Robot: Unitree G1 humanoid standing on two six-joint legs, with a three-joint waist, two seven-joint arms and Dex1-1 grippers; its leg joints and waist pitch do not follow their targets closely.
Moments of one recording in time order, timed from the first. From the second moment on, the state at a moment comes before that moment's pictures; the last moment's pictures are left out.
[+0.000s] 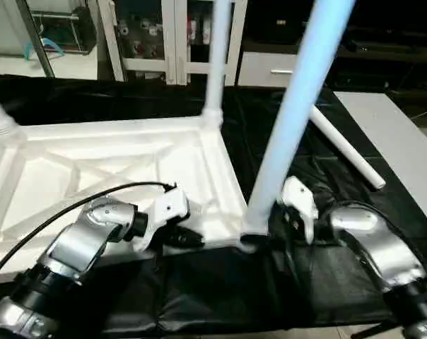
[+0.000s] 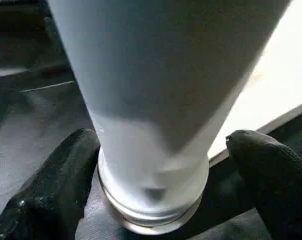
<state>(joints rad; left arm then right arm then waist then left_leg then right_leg) -0.40 0.57 -0.37 0.10 -0.12 0.40 -1.24 -0.35 -0.51 0.27 0.20 0.21 0.23 1.09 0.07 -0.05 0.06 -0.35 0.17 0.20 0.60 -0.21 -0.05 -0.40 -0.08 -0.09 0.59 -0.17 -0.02</state>
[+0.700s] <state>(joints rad) -0.40 0.57 -0.37 0.10 -0.12 0.40 -1.26 -0.33 -0.51 0.28 0.15 0.24 0.31 1.12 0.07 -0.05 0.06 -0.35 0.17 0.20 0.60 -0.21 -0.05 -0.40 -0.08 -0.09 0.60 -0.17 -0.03</state>
